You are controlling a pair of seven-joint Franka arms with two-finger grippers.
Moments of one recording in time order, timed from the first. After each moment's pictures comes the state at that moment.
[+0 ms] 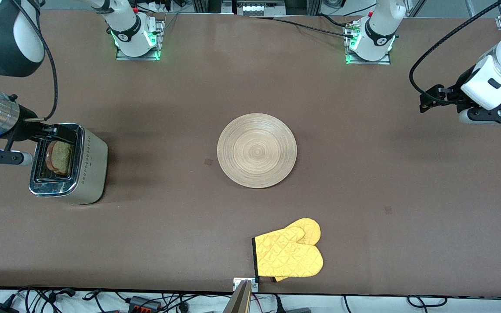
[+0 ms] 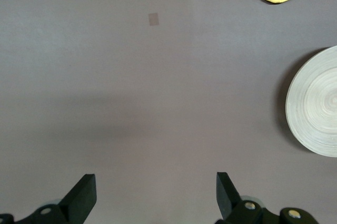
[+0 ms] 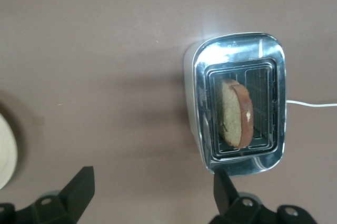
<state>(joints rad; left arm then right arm) -0.03 -0.01 -0.06 -1.68 -0.01 1.58 -0.08 0.41 0.26 -0.40 -1.43 0.08 1.59 0.08</state>
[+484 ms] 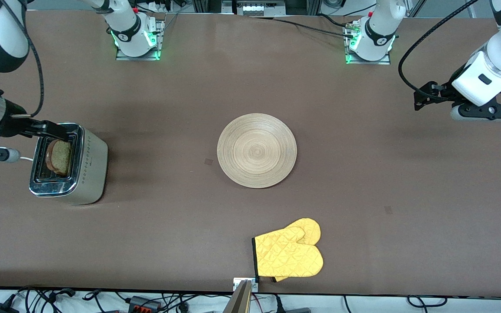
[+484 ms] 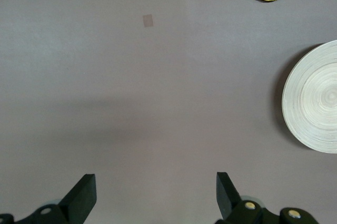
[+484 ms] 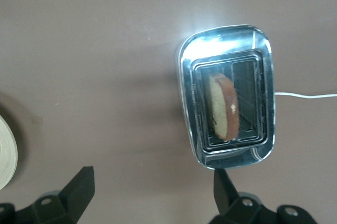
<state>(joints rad) -0.02 -0.02 -0.08 -1.68 0.00 1.58 -0.08 0.35 0.25 -0.38 -1.42 0.08 1.57 0.07</state>
